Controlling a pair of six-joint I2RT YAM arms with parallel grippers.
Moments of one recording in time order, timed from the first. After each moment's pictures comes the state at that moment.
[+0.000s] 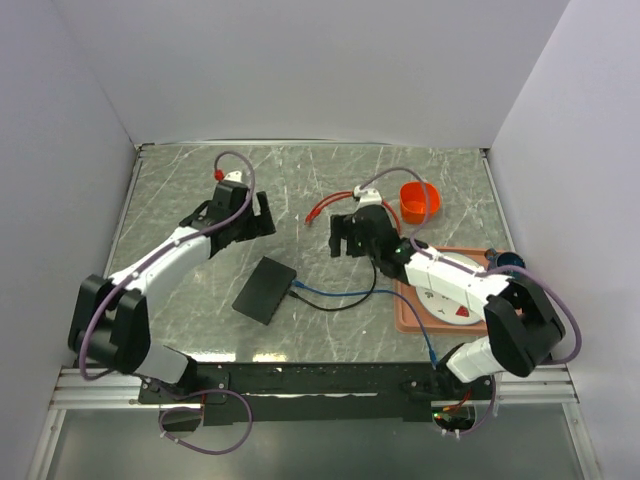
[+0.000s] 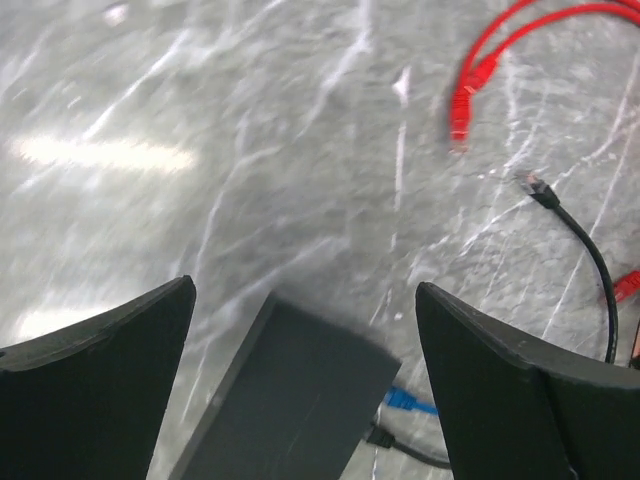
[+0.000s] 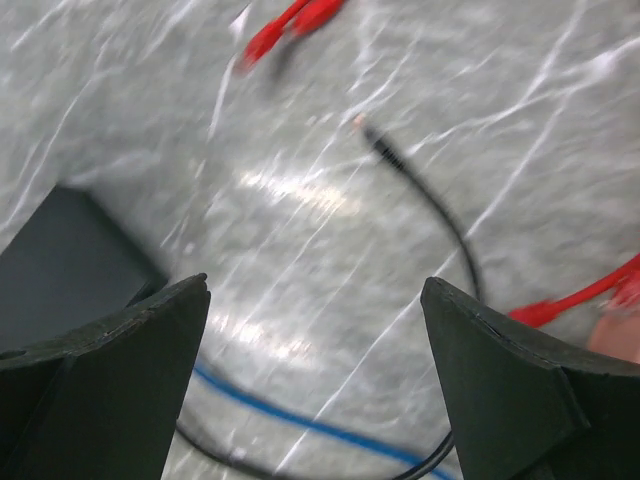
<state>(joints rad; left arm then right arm) -0.40 1.43 1.01 -0.33 -0.12 -0.54 0.66 1.42 0.86 -0.05 0.20 0.39</state>
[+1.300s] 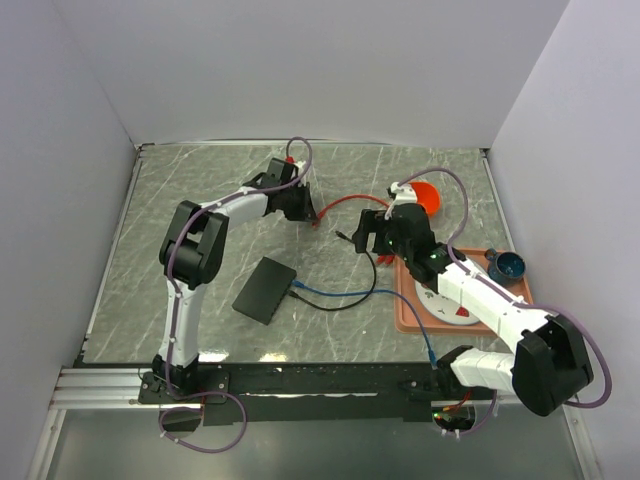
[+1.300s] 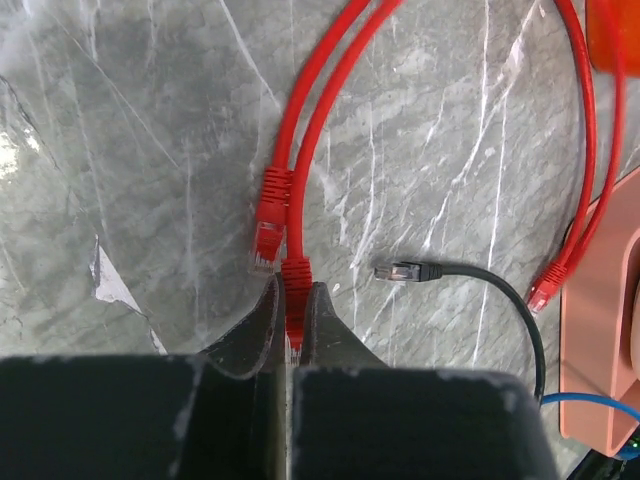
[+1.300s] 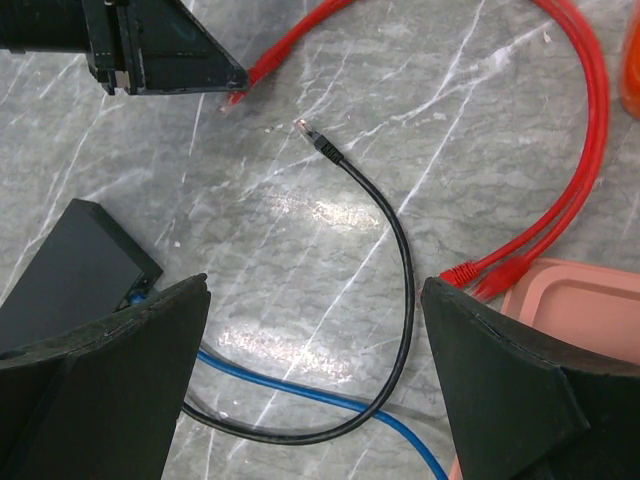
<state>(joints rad) -0.44 2.19 1.60 -0.23 0.40 -0.41 0.49 1.20 0.78 -0.12 0.08 0.40</state>
